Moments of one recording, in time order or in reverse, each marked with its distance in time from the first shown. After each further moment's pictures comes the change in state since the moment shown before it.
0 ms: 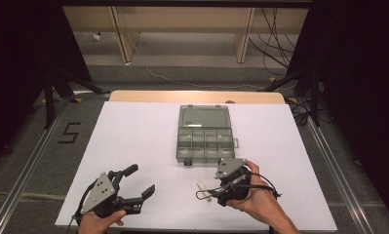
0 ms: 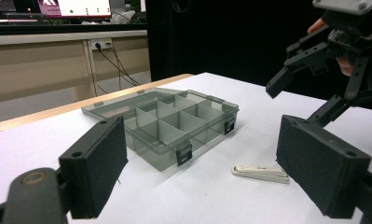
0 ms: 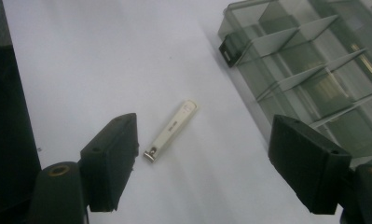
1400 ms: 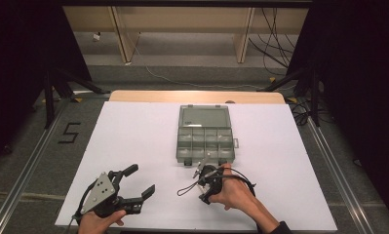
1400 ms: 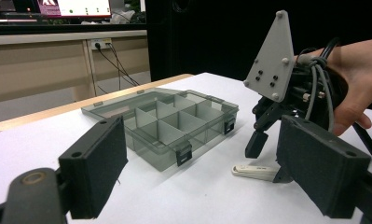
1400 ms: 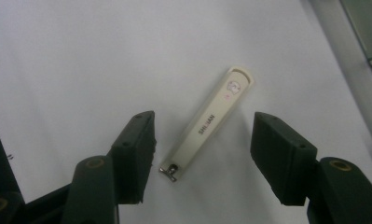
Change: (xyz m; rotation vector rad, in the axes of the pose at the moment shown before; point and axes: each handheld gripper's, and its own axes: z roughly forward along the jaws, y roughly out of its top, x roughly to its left) left arm 0.000 0.000 0.000 0.001 0.000 0.004; right arm -0.001 0.016 0.078 0.333 0.163 0.064
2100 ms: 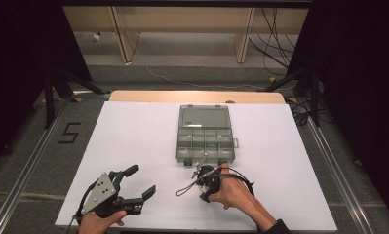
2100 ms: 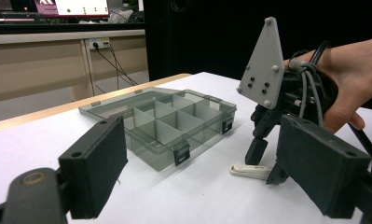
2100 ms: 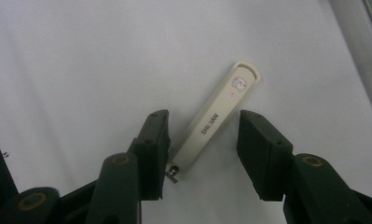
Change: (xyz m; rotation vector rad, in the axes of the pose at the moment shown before) left arm -0.001 0.000 0.000 0.002 -0.006 -0.004; right arm 0.000 0.004 0.004 0.045 0.010 -0.003
